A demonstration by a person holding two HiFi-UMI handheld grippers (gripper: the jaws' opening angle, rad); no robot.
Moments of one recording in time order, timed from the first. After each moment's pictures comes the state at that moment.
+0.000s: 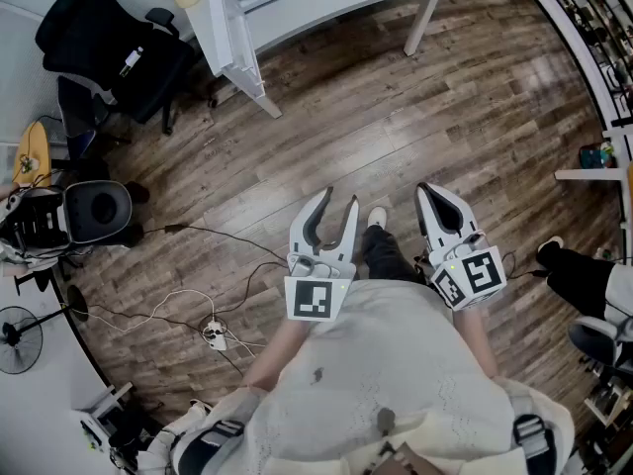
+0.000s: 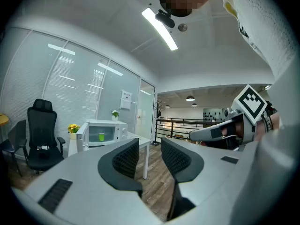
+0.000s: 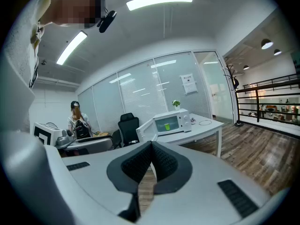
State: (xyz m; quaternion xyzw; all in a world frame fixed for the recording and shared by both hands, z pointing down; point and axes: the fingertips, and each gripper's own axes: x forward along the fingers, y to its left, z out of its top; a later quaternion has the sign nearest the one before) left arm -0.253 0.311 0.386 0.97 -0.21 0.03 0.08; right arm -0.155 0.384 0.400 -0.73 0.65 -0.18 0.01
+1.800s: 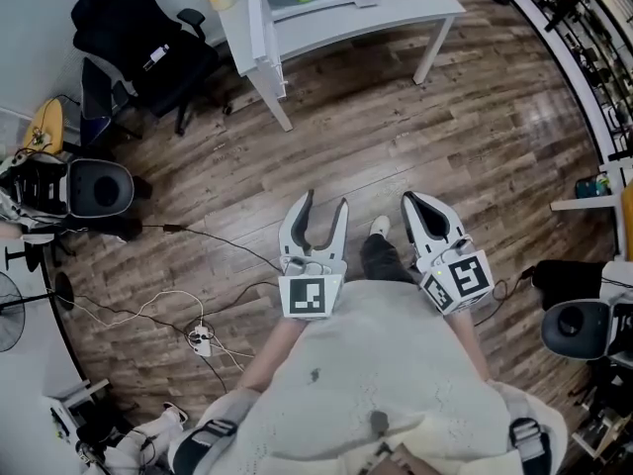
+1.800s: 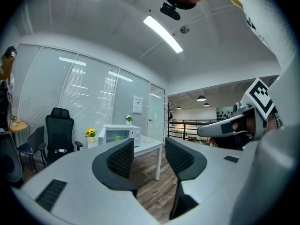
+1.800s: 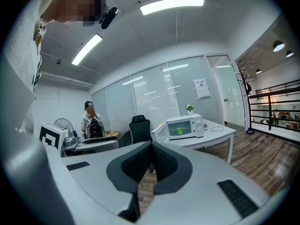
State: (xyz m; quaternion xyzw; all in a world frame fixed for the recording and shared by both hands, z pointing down) left arm -0.352 0.342 0.358 0.96 -0.28 0.02 0.04; right arm -0.254 0.417 0.362 -0.70 0.70 -0.14 0.01
